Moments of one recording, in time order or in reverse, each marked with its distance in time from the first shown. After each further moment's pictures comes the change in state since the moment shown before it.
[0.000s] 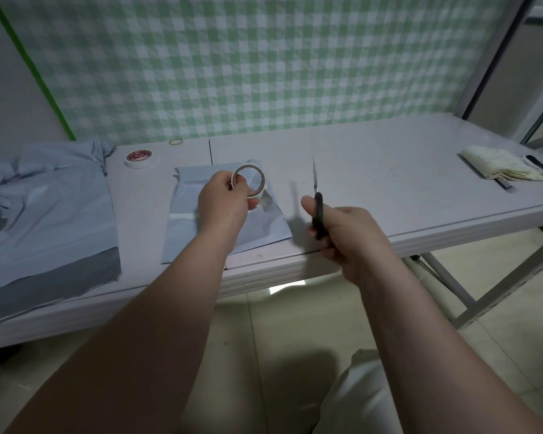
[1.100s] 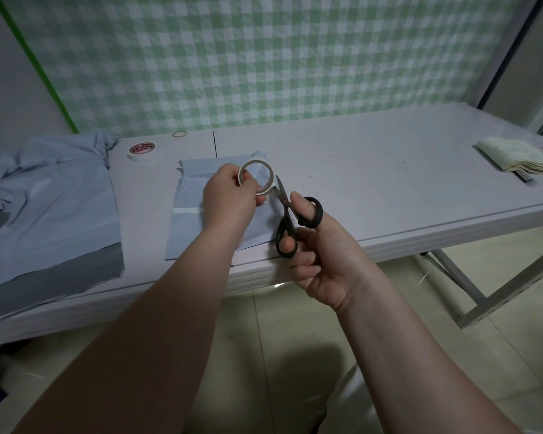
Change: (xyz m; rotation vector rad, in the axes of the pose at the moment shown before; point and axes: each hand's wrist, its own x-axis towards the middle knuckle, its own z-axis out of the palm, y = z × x) left_hand -0.004 0.001 0.000 0.065 0.003 0.058; right_hand -0.016 0.011 0.029 0.456 -0.408 0.308
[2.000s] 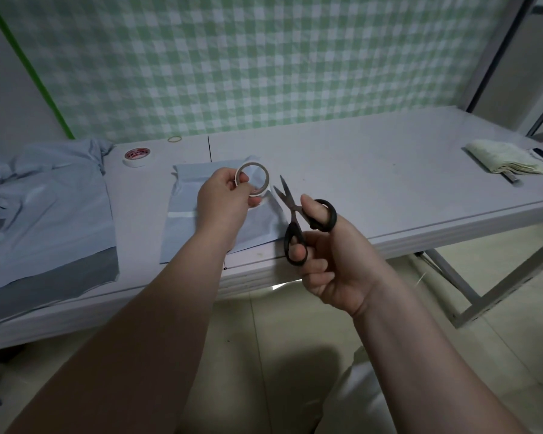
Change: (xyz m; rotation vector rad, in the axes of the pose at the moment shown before) left_hand 0.004 -0.002 -0.001 -0.120 -0.058 -0.037; right_hand -0.017 -0.010 -0.015 -0.096 -0.015 0.053
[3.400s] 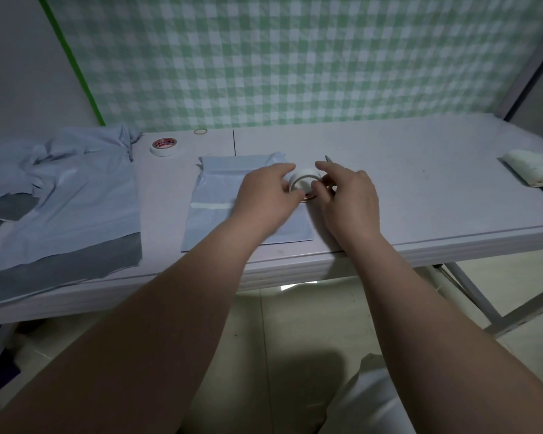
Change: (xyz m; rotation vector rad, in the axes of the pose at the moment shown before) left_hand -0.012 0.019 0.005 0.686 -0.192 0.280; right_hand 0.093 -0.025 -0.022 -1.180 0.668 -0.998
